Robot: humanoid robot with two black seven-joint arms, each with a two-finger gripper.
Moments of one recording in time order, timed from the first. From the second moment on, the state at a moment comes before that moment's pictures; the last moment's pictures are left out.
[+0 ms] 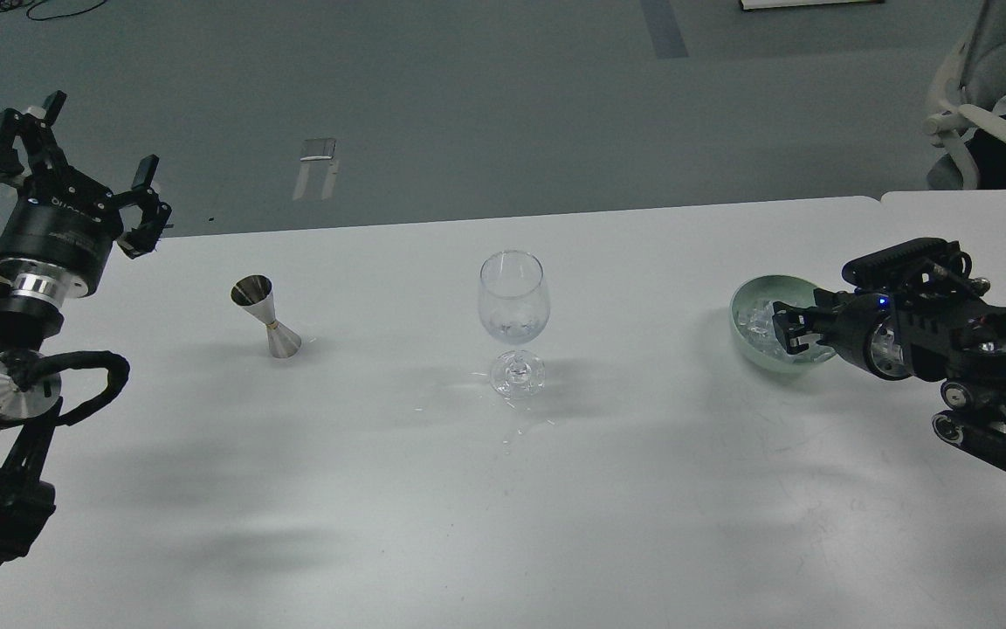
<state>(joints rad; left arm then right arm) -0.36 0.43 -1.45 -1.14 0.41 -0.23 -0.14 0.77 -0.68 0.24 1.19 -1.76 0.12 -0.20</state>
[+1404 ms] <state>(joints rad) -0.35 0.43 -1.45 -1.14 0.41 -0.23 -0.14 0.76 -0.78 0.44 1.49 -1.75 0.12 -0.20</state>
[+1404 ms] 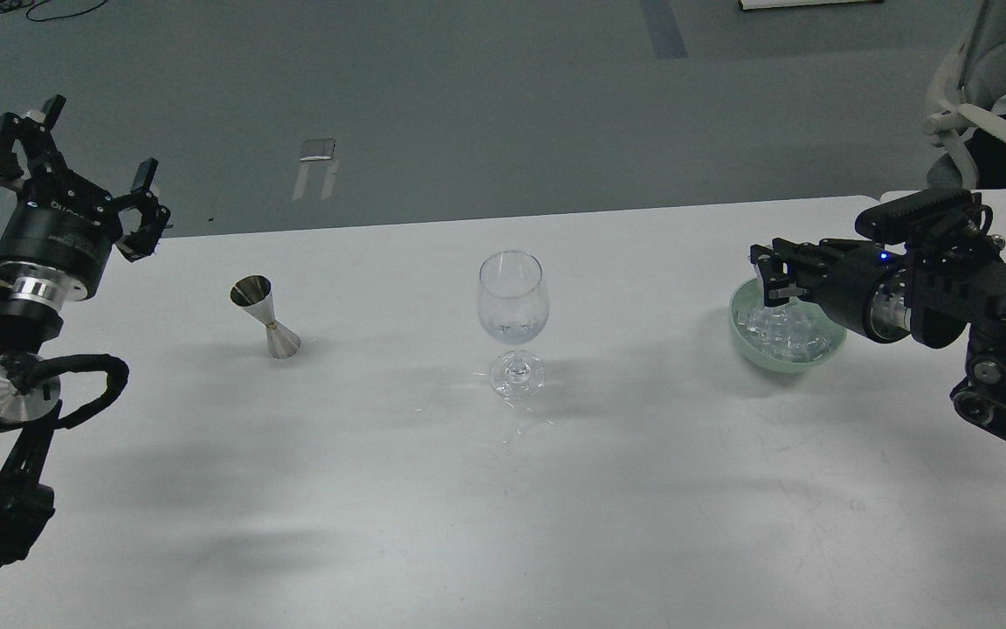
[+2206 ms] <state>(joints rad) -0.35 0.44 -1.46 -1.14 0.41 -0.24 -0.14 0.98 -0.55 0.47 1.63 -1.76 0.14 -0.22</state>
